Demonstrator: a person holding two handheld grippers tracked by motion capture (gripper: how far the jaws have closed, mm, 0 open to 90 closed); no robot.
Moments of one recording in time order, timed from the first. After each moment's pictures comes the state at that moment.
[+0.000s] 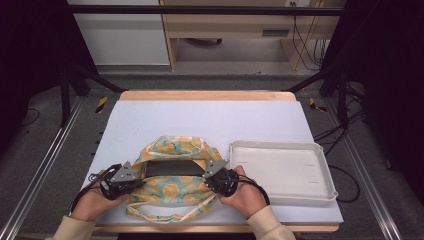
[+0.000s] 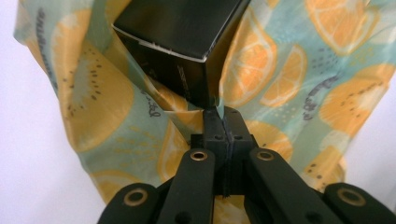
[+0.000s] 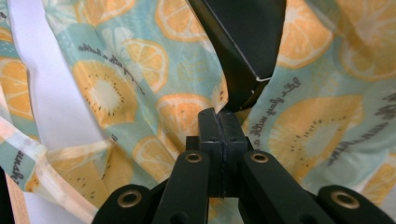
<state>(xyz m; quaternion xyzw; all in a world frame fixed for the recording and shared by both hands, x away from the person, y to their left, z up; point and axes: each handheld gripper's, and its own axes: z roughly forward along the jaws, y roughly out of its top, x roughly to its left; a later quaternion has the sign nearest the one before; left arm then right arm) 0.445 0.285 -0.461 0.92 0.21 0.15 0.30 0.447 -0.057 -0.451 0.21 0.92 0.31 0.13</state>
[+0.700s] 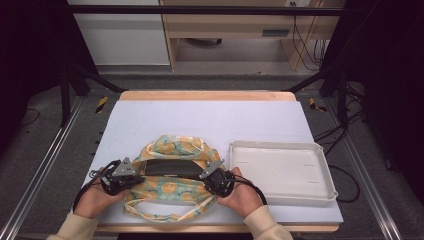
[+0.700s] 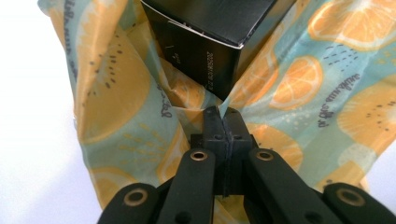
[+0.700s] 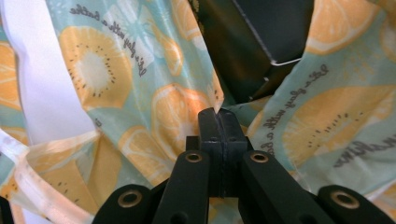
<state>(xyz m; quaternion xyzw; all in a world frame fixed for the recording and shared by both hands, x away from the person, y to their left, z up) 0.459 0.289 -0.465 0.91 0.25 0.15 0.30 0.451 -0.048 -0.462 0.23 0.92 0.29 0.10</state>
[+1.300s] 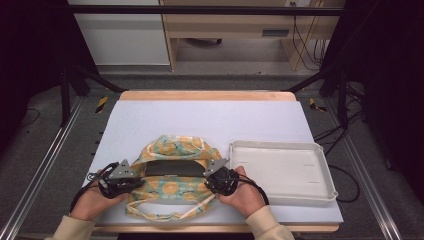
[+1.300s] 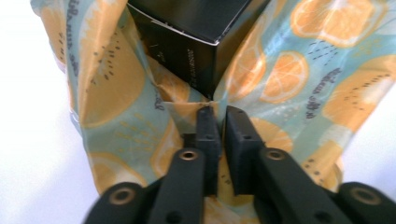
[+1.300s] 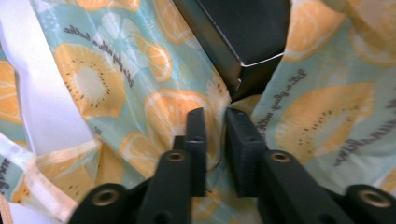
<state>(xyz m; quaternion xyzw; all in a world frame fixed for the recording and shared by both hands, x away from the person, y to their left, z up) 0.449 0.293 -0.461 0.90 0.25 0.14 0.32 0.452 -0.058 -0.460 0.25 0.91 0.31 0.11</state>
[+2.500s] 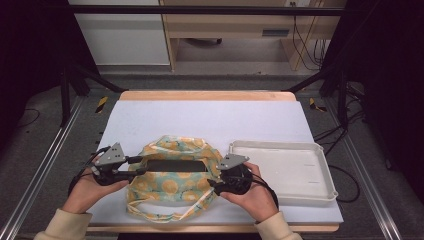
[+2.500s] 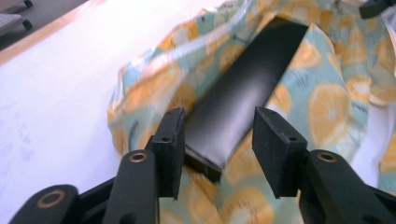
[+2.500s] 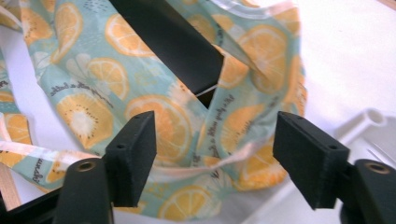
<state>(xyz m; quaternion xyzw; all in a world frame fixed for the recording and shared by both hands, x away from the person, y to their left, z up) 0.461 0.282 -0.400 0.87 0.24 0.17 0.41 0.438 -0.086 -0.424 0.29 0.86 0.38 0.18</state>
